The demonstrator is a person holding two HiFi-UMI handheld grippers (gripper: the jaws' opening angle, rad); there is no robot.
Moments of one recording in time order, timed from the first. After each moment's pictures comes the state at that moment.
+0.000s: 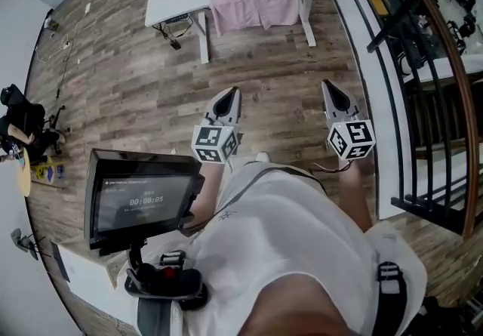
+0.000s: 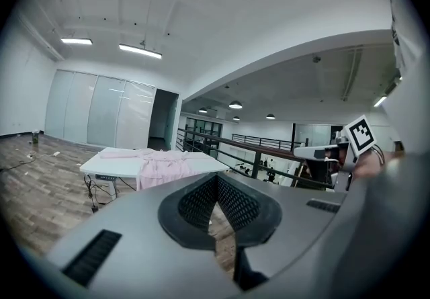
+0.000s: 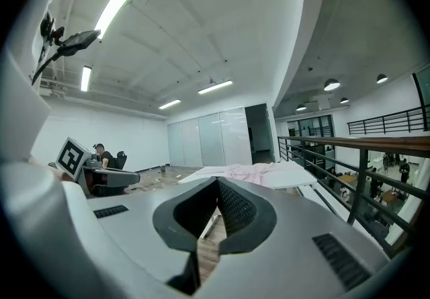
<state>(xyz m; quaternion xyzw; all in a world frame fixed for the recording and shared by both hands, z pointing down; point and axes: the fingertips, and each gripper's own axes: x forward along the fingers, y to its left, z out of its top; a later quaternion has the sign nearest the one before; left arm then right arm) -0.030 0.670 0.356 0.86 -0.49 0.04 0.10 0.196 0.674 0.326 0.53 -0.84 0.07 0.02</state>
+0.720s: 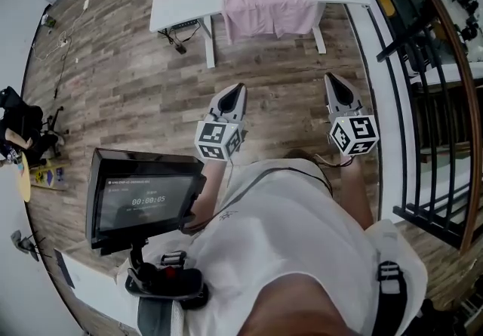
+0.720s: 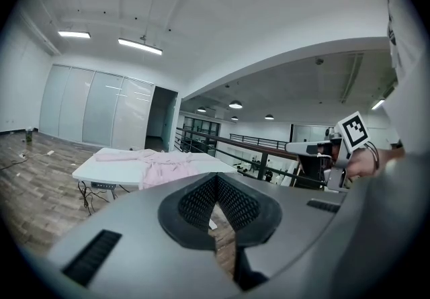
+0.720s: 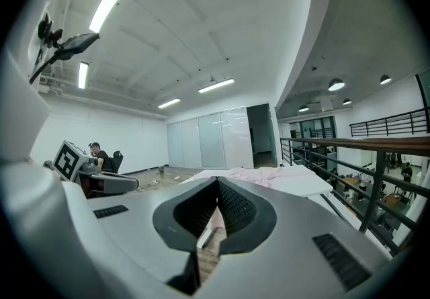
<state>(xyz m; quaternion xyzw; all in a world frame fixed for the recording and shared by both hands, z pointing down) -0.076 0.563 0.364 0.87 -0.47 0.04 0.11 0.137 0.556 0.323 0.53 -0.85 0.06 0.02</state>
